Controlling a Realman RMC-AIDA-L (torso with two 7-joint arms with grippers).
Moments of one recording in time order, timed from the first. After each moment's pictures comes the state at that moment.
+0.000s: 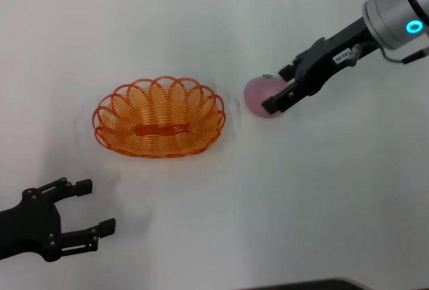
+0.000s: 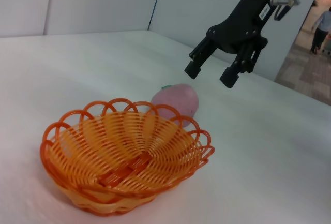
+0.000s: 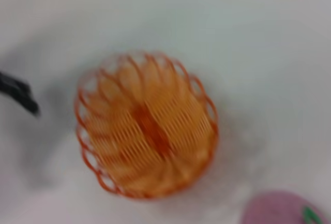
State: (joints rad) left arm -0.22 -2.17 0.51 0.76 2.26 1.75 -1.16; right arm 0.74 2.09 -0.95 -1.00 -2.52 -1.63 2.11
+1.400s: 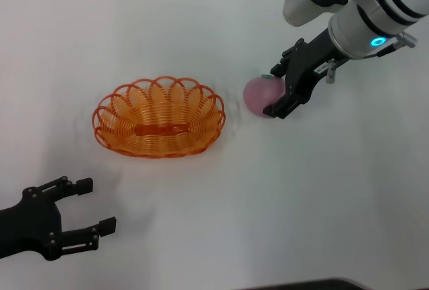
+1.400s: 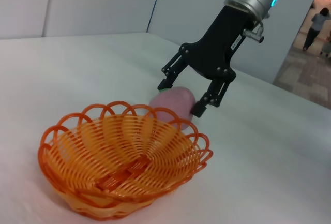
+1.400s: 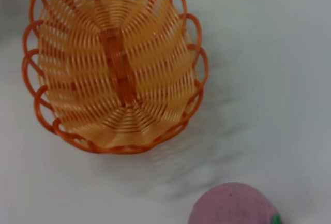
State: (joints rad) left arm -0.23 -2.17 0.51 0.76 2.26 1.75 -1.17; right arm 0.76 2.10 -1.19 -0.91 -2.57 -1.37 1.92
